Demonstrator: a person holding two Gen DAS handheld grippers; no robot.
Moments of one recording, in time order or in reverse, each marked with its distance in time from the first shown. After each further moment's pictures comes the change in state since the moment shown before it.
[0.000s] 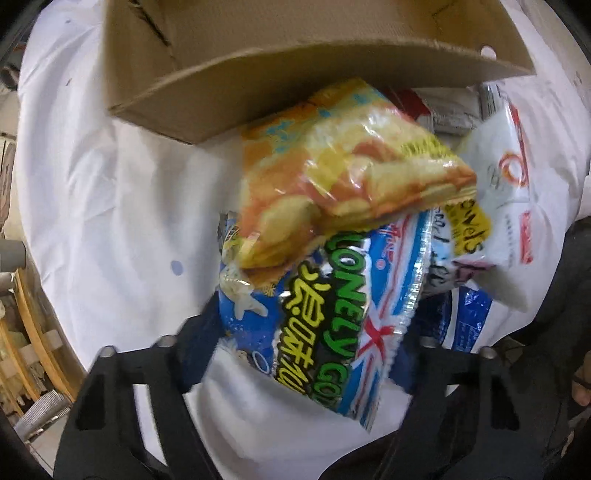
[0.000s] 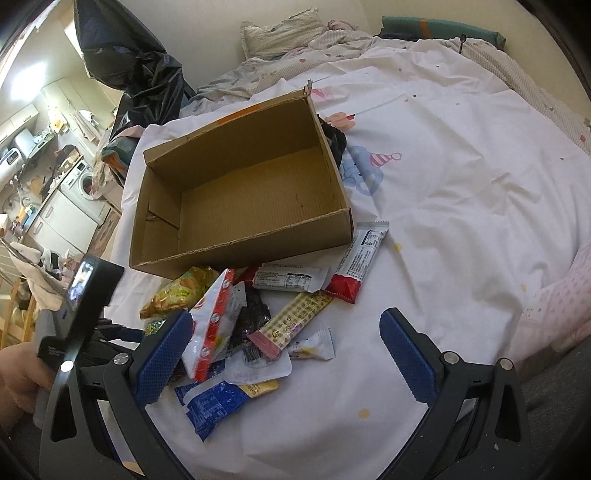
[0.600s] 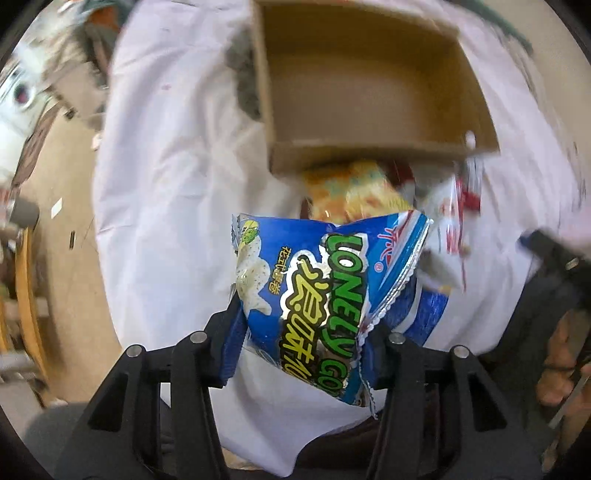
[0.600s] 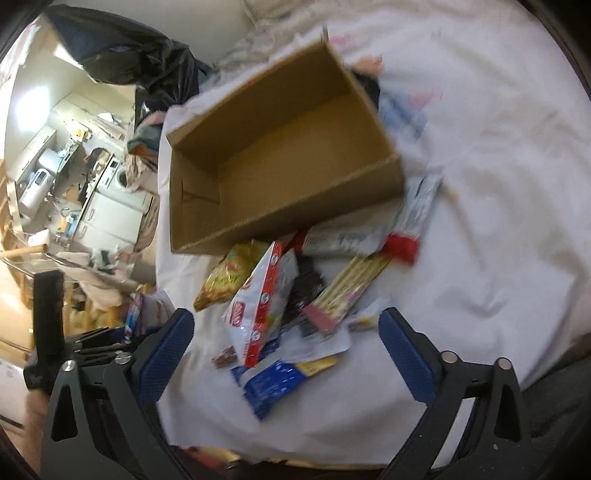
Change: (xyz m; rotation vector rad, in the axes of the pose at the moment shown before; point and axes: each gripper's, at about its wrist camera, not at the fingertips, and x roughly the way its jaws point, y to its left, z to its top) left arm -0.087 0.031 -0.049 -0.213 -0.253 -0.015; right arm 0.033 -0.005 0.008 0.136 0.213 0.247
